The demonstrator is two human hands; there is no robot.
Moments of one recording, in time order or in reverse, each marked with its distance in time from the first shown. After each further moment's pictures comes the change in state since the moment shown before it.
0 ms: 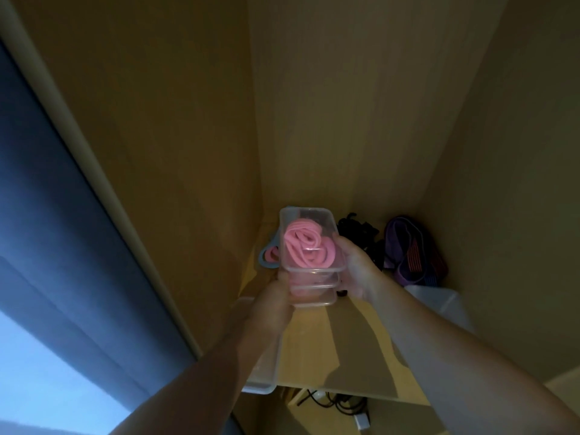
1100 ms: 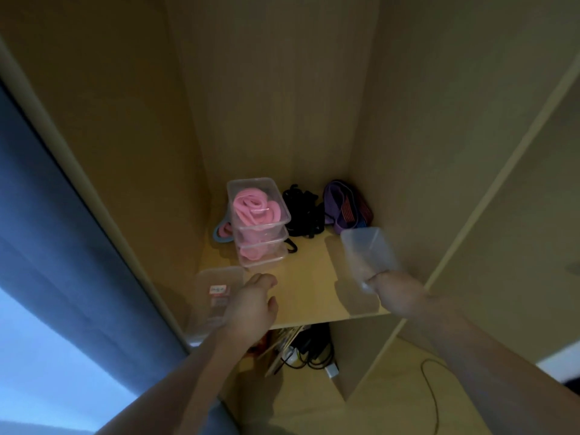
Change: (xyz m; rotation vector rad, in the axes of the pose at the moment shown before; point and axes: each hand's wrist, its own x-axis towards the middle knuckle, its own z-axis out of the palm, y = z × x) left_hand -0.079 -0.076 0.002 0.433 -0.201 0.684; right_hand -0.165 0.080 -0.113 -1.626 0.247 0.255
